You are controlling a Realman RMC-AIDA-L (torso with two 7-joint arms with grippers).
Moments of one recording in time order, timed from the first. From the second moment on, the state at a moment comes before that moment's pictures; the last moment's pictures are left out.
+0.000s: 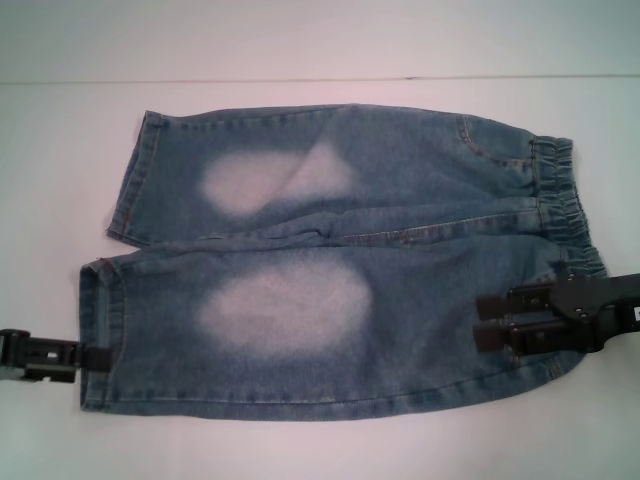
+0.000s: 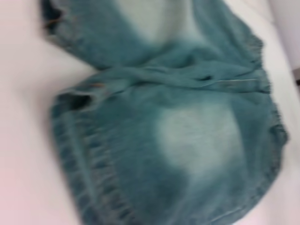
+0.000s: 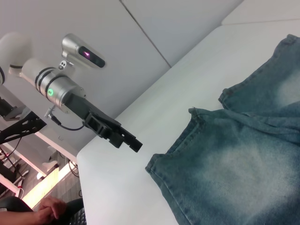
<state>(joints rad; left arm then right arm) -0.49 -1.97 0.44 0.87 2.53 1.90 -2.29 0.55 1.96 -0.70 -0.58 -2.13 -1.80 1.72</state>
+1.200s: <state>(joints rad) -0.54 -2.00 0.52 0.80 2.64 1.76 -2.30 0.56 1.96 -0.70 -0.58 -2.13 -1.80 1.71</state>
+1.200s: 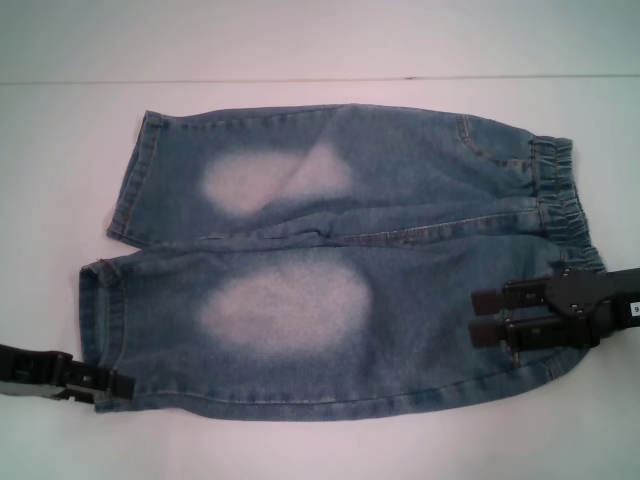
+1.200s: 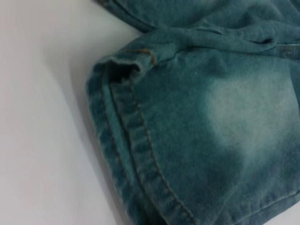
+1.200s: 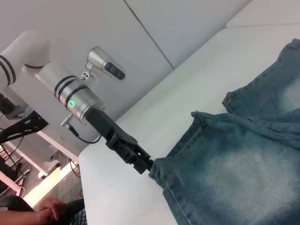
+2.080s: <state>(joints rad) -0.54 -2.01 0.55 0.80 2.64 1.71 -2.28 0.55 1.96 -0.69 -0.58 -2.12 -1.80 1.71</state>
